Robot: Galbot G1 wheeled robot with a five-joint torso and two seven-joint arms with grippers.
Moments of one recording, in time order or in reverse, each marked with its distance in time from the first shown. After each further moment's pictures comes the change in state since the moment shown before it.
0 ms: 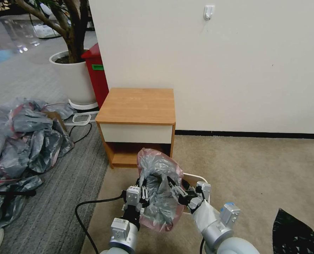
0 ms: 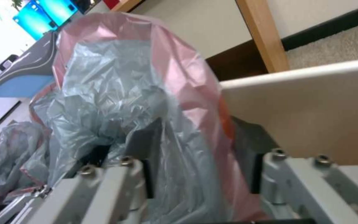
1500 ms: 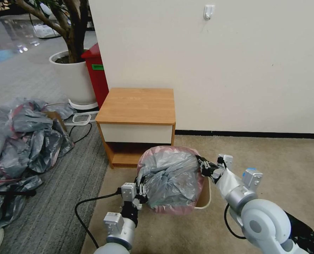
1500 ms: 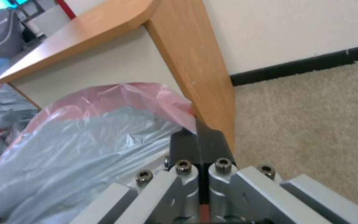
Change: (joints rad) left arm -0.023 0.006 -0.044 -0.033 -0.219 0.036 0.022; right arm 0.230 -0.134 0.234 -0.013 0.190 -0.265 0.075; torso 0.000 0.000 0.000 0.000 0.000
